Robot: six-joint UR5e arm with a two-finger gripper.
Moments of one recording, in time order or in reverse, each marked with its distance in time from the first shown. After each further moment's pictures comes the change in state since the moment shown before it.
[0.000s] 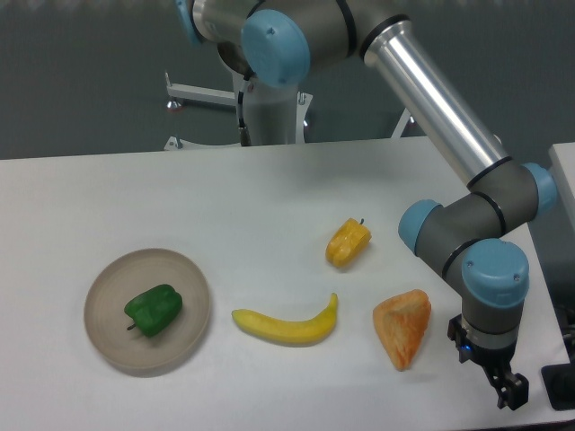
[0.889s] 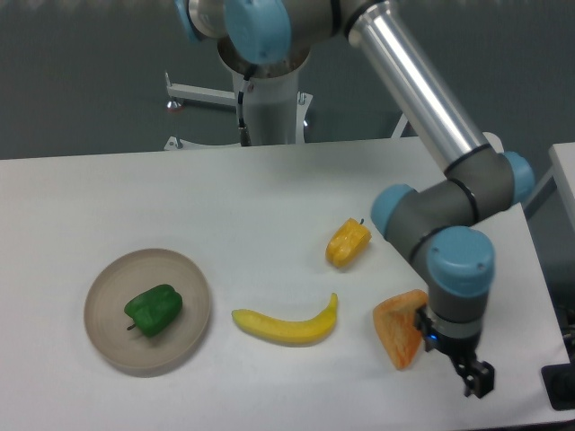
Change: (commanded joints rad) arm -0.110 0.224 -0.282 -0.011 0.000 -0.254
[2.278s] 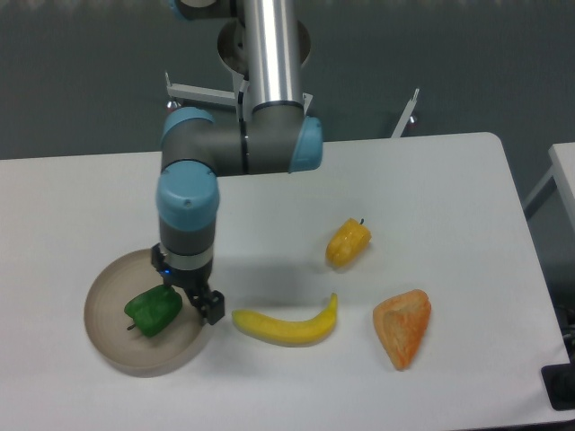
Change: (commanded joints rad) arm -0.396 0.230 -0.387 0.017 -0.196 -0.563
